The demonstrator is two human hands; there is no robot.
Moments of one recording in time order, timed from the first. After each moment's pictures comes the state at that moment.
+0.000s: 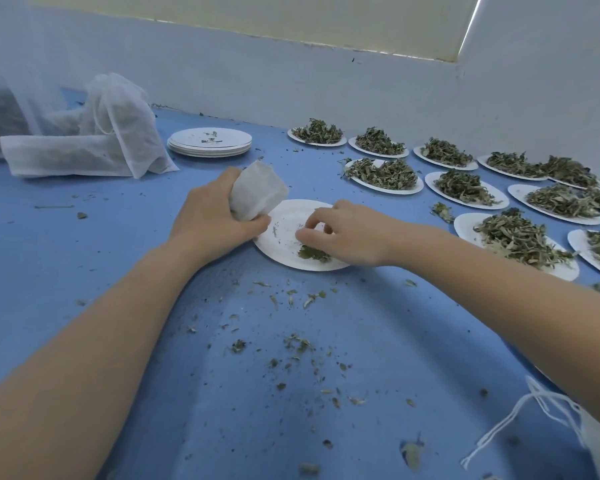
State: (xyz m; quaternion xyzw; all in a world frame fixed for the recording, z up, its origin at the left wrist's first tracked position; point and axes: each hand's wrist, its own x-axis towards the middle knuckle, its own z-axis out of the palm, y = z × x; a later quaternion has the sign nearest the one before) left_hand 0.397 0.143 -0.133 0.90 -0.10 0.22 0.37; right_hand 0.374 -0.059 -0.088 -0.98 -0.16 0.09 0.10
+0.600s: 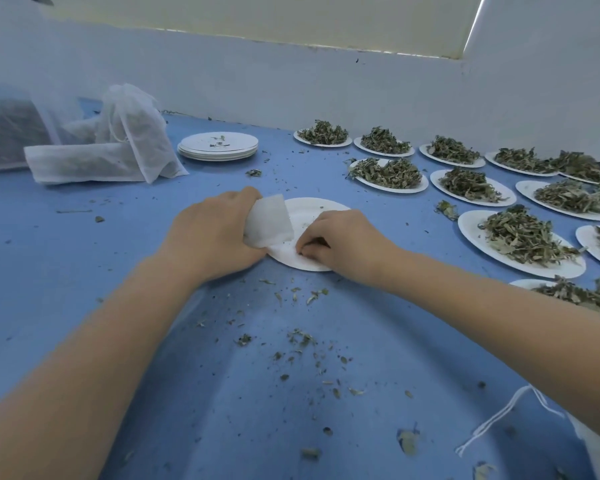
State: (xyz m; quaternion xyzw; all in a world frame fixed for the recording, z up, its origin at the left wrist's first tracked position) left_hand 0.358 0.139 -0.112 0.97 -0.12 0.17 0.13; right_hand 0.359 -0.049 -0.104 -0.96 -0.25 -0.03 0.15
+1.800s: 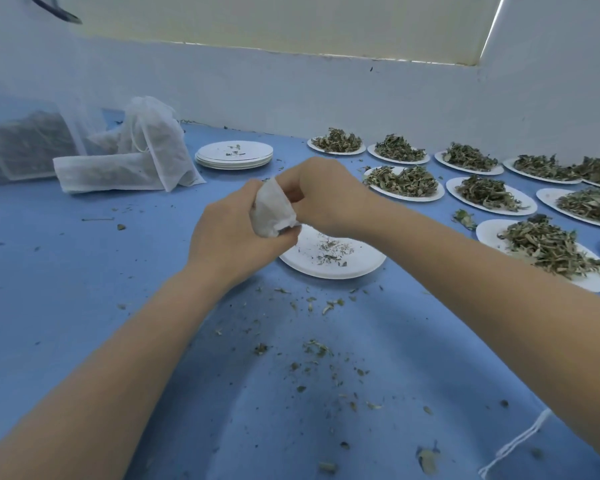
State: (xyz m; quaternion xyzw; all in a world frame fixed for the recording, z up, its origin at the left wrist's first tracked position) left_hand 0.349 0.130 -0.111 0.88 -0.06 0.25 0.39; right_hand 0.362 -0.004 -0.046 -0.92 -0.29 -0.04 0.26
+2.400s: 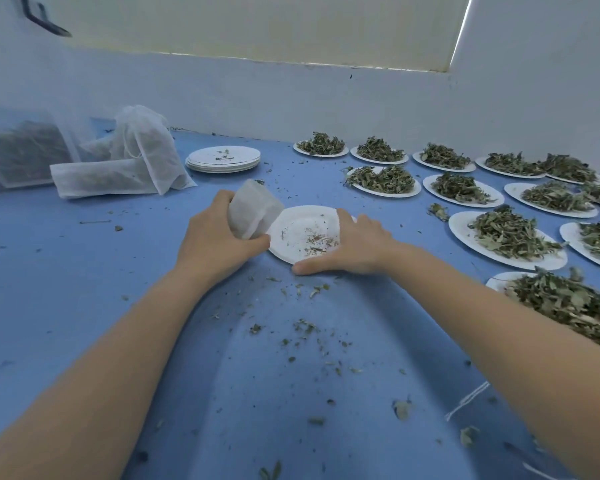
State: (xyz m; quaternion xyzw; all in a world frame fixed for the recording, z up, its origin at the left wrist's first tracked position) left_hand 0.358 0.148 -0.130 0.89 -0.03 0.20 0.40; right_hand 0.361 -0.059 -0.107 -0.99 -0.01 0.07 0.15
